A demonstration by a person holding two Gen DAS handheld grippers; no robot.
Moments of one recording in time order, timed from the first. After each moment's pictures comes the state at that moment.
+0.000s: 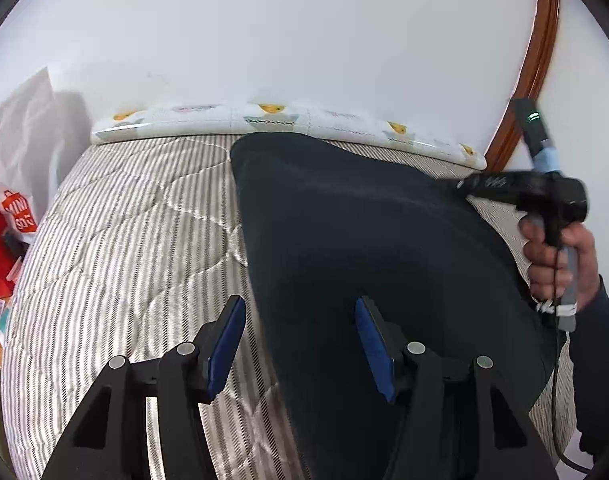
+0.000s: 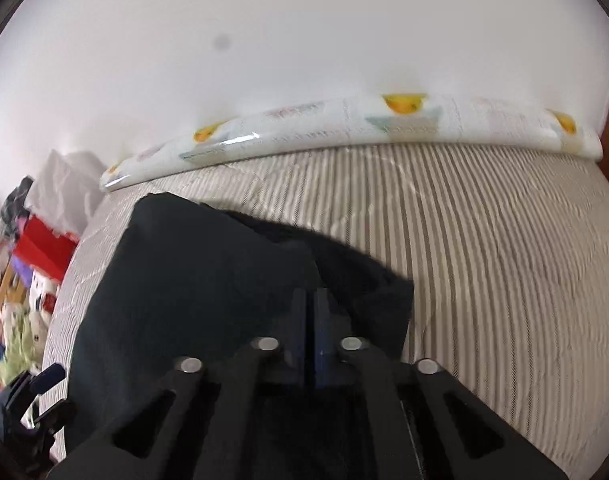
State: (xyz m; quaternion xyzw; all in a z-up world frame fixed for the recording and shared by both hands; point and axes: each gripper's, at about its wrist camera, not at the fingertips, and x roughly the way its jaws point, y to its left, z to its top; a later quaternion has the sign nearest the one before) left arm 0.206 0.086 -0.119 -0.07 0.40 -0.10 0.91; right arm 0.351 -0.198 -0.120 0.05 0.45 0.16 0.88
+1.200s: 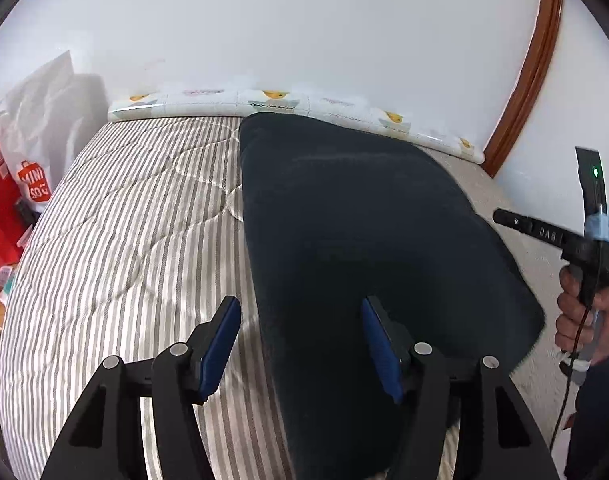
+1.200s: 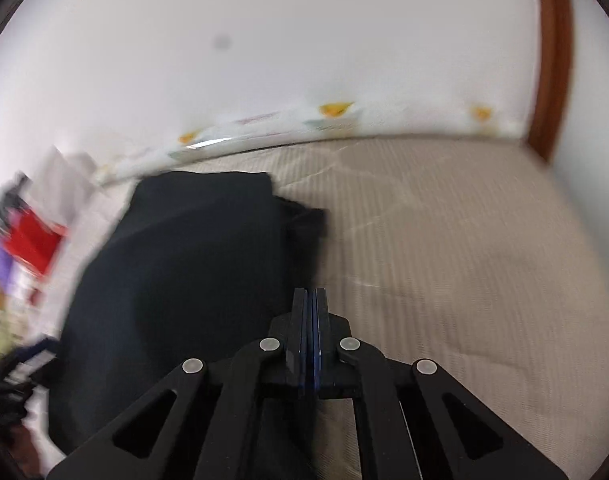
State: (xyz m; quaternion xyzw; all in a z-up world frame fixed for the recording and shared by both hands) left arm 0.152 0.071 -0.111 -0.09 0.41 -0.07 0.90; right arm 0.244 -0.240 -0.106 0.02 0.41 0.07 0.91
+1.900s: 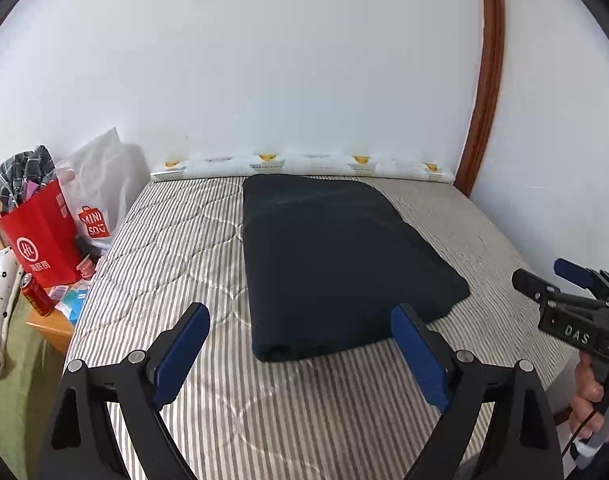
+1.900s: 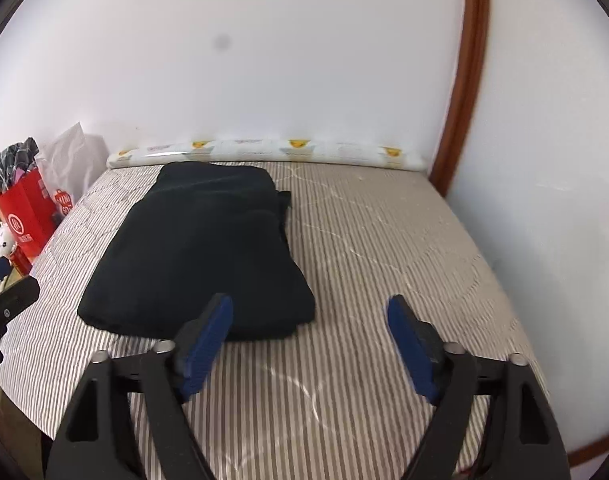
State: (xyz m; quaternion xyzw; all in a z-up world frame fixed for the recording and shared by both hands) left arm 0.012 0.019 -0.021 -0.03 0.33 -0.03 0.94; right arm 0.031 -0.231 -0.032 -0.04 0.35 -0.01 0.94
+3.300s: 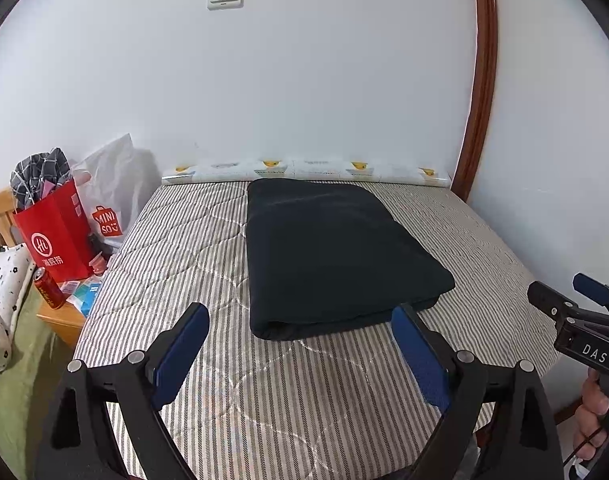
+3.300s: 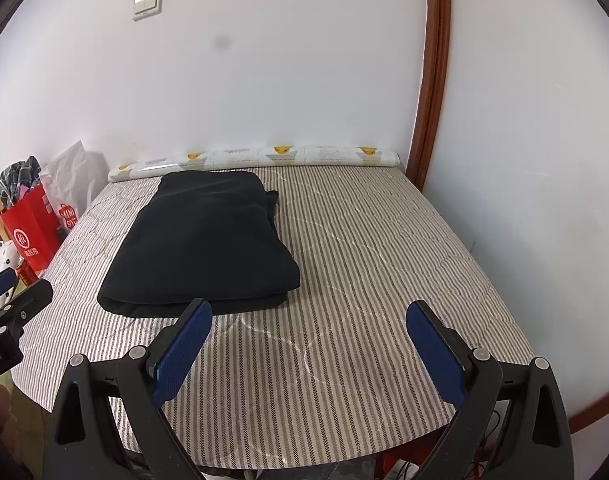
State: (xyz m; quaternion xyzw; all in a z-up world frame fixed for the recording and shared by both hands) left arm -0.027 0.009 -0.010 -0.03 0.32 -0.01 0.95; right arm -0.034 -0.247 -0.017 -0.01 0.33 -0.02 0.94
